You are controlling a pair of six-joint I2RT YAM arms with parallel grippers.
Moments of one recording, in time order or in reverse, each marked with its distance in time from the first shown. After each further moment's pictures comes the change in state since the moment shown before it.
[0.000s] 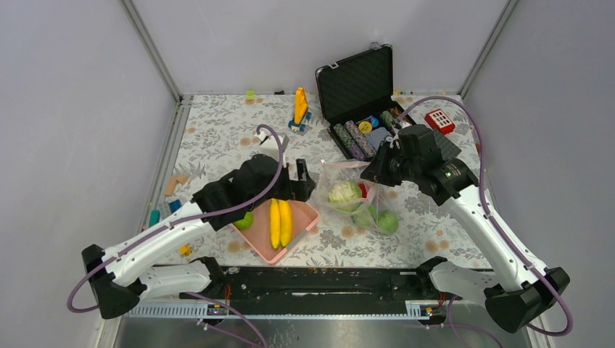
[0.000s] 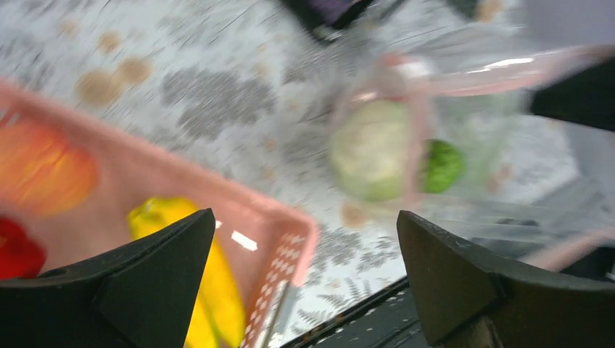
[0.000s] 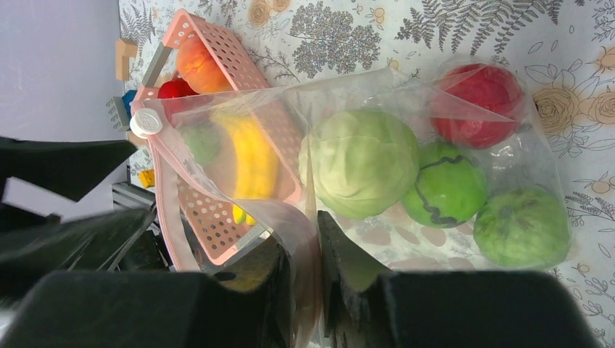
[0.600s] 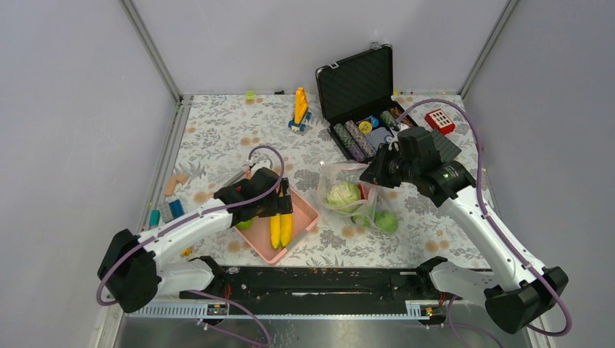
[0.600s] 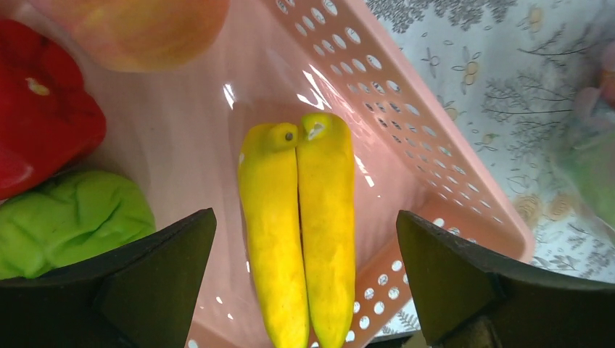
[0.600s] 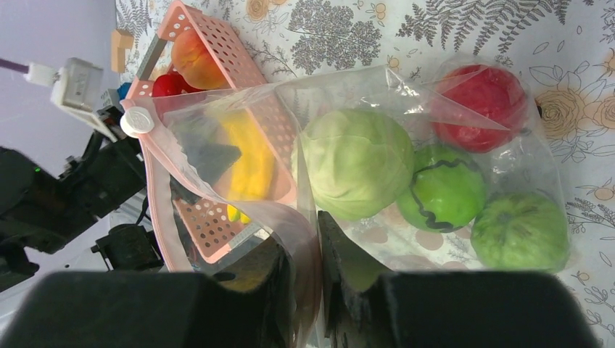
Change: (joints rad) left arm 0.209 0.085 -0.319 -0.078 0.015 -0.187; right arm -0.010 -0.010 -0.045 0.038 -0.026 -0.020
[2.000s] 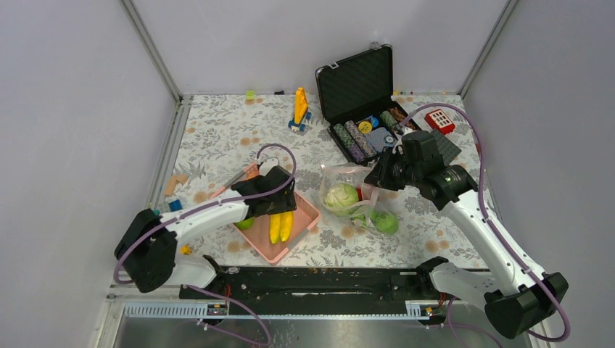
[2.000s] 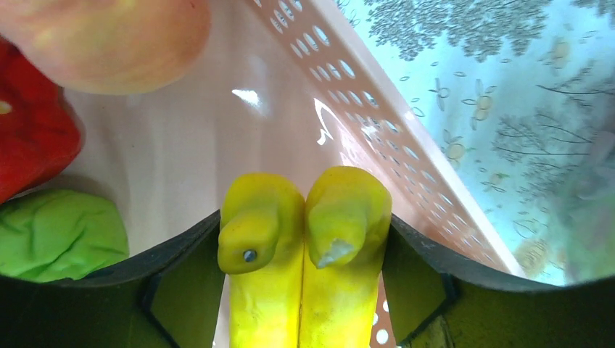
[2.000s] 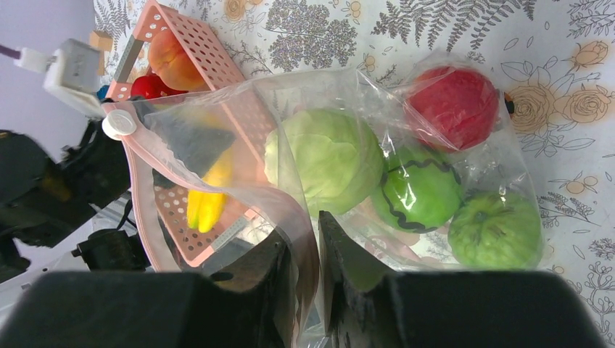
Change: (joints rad) left arm -0.041 0.241 0.062 0.052 -0.072 -0.087; right arm -0.039 -0.030 -0.058 0.006 0.000 -0.037
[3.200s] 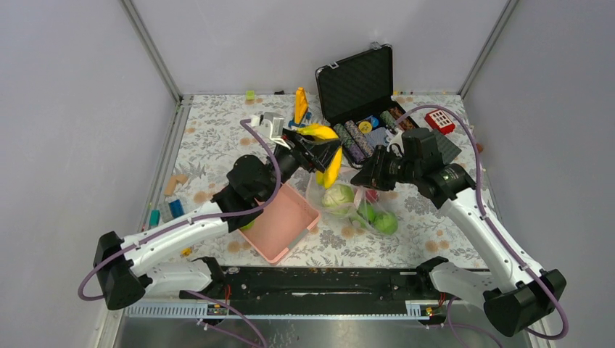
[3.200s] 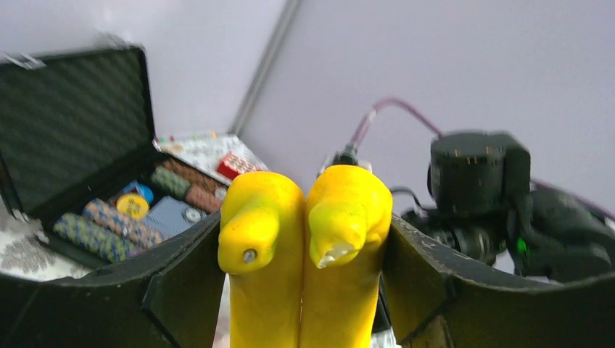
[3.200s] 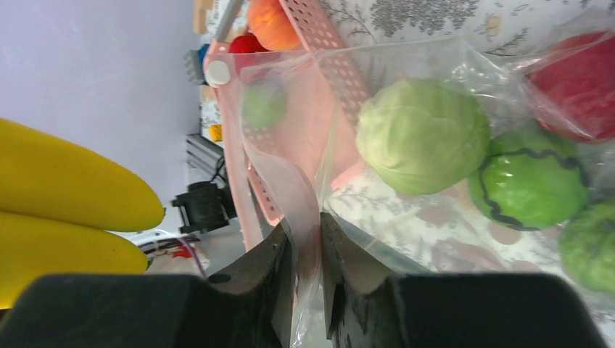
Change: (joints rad) left arm -0.177 -0.264 0.129 0.930 0.167 0.372; right arm -0.006 0.007 -0.006 0.068 -0.238 0.098
